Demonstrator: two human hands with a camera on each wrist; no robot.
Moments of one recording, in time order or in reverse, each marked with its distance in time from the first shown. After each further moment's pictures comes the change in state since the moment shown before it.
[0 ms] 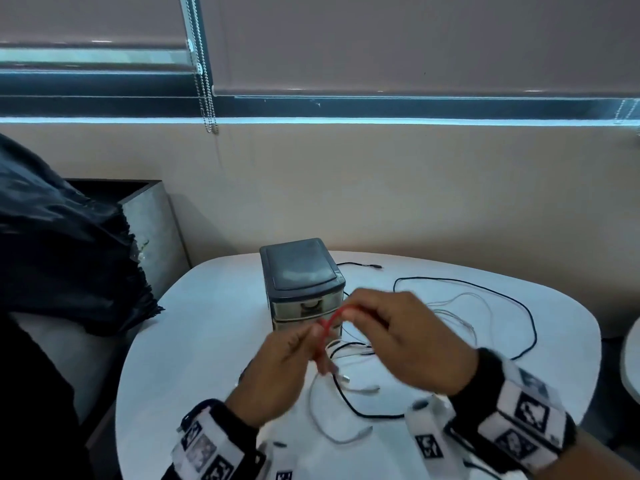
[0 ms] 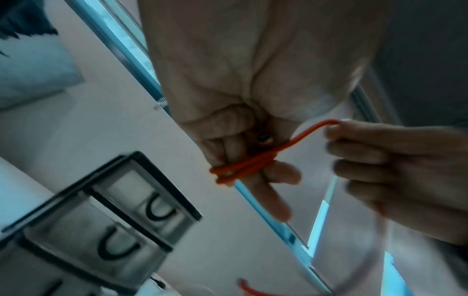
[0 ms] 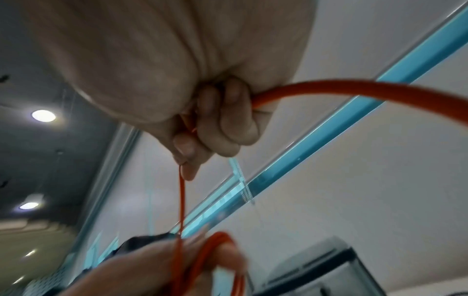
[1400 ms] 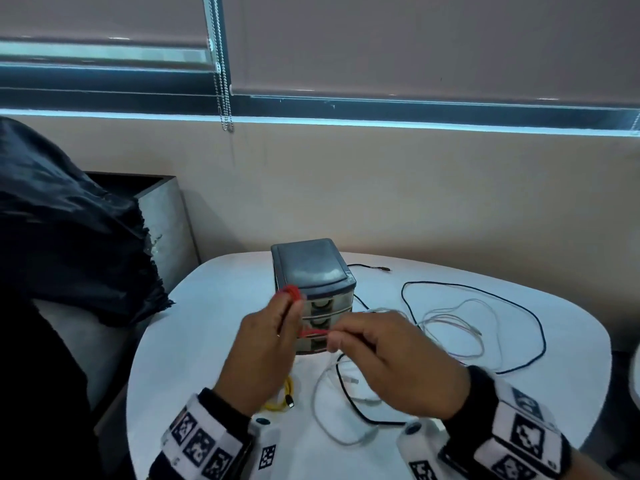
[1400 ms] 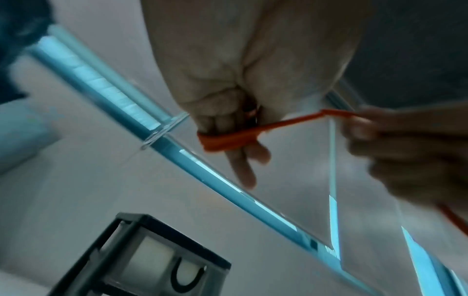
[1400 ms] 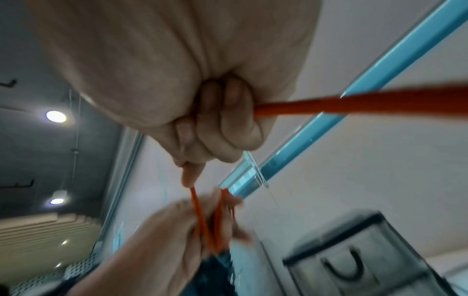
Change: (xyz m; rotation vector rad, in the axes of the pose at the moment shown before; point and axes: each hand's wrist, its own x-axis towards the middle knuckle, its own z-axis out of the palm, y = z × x) left_hand -0.001 0.000 -0.031 0.403 0.314 0.218; right_hand -0.001 -0.021 0.022 -0.018 -0.128 -0.003
